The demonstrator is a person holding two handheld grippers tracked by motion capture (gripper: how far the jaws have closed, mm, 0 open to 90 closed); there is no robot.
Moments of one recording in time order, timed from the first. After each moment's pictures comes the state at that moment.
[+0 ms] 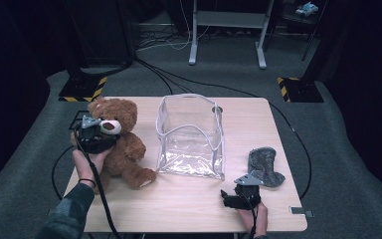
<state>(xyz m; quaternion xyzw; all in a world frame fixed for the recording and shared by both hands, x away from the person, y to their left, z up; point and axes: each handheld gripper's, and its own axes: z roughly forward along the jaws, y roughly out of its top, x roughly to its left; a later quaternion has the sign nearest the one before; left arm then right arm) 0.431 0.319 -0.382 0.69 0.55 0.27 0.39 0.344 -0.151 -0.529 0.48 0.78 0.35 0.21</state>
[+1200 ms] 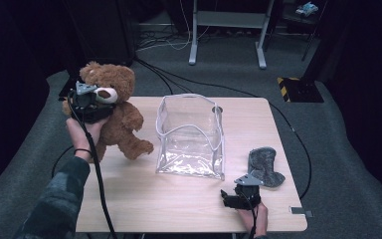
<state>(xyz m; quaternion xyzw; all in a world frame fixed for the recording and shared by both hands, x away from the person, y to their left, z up) 0.468 0.314 -0.300 0.67 0.53 0.33 0.40 0.344 -0.150 -0.529 0.48 0.78 0.35 0.21</state>
